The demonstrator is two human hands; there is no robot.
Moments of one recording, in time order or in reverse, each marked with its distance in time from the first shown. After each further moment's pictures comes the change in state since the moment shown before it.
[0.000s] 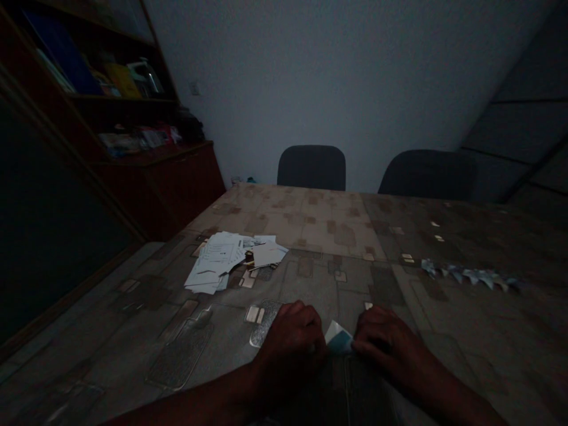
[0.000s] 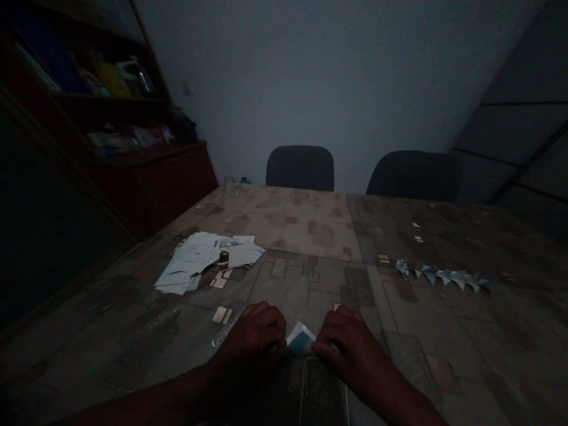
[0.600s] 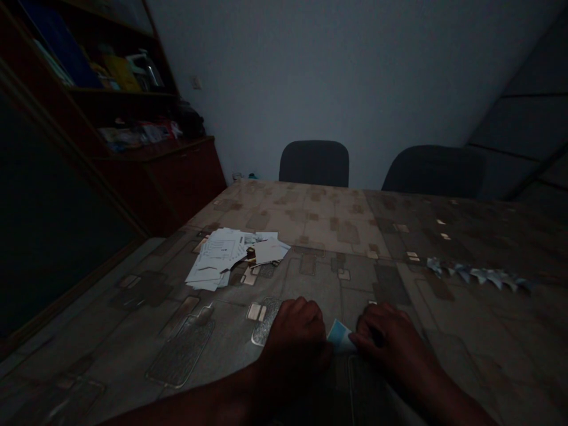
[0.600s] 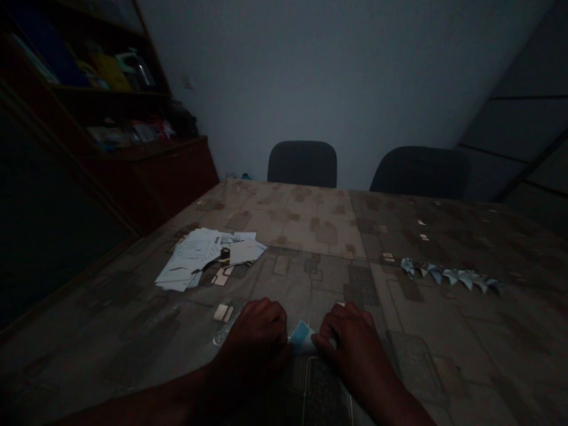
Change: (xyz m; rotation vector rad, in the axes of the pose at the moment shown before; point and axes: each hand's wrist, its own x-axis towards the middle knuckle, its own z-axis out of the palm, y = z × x) left_hand 0.002 0.007 0.003 0.183 -0.065 -0.096; right_hand 0.009 -0.010 0.011 -0.222 0.075 0.281
